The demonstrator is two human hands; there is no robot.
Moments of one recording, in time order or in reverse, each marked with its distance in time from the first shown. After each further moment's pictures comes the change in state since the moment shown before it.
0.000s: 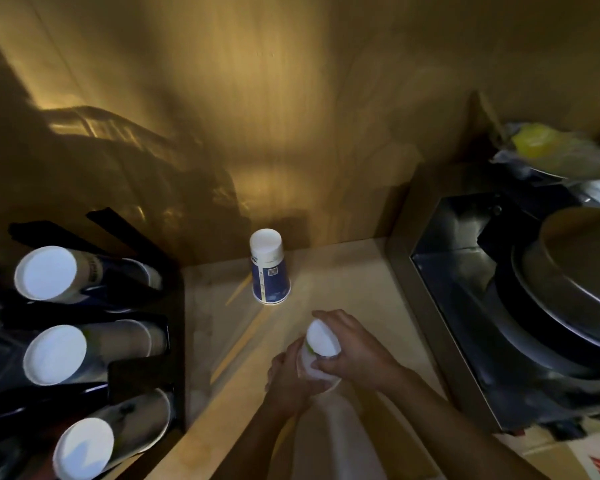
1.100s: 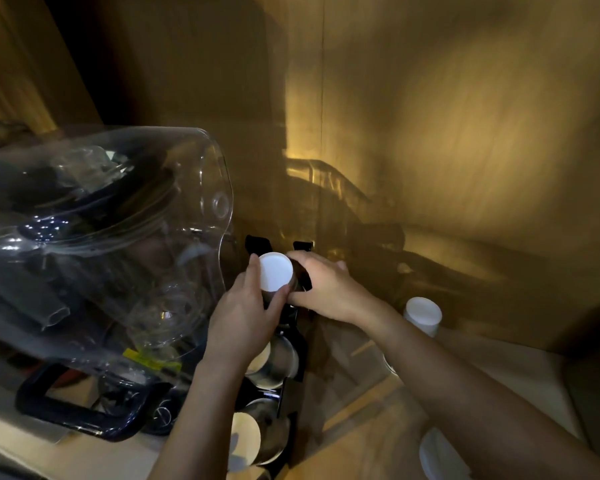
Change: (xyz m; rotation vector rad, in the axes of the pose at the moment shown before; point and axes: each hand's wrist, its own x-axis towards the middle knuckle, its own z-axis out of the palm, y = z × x) left_hand -0.086 0.065 -0.258 0.531 0.922 0.063; right_hand 0.168 -0.249 0.030 -0.122 -0.162 -0.533
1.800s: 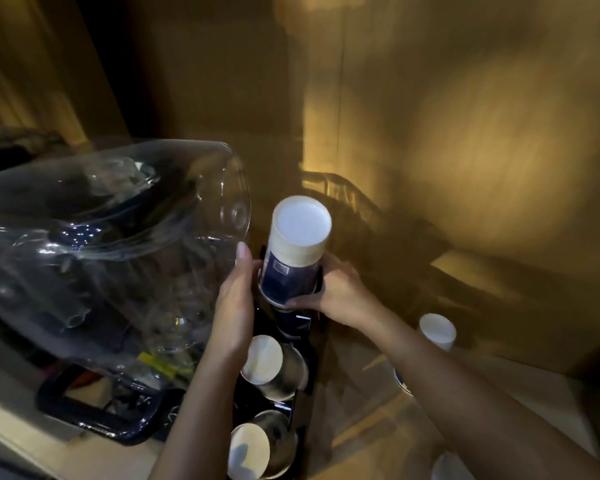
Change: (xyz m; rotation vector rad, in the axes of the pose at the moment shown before) left_hand 0.007 0.006 -0.030 -1.034 -0.030 -0.225; right_hand 0.012 -0.005 0.000 0.246 0.119 0.020
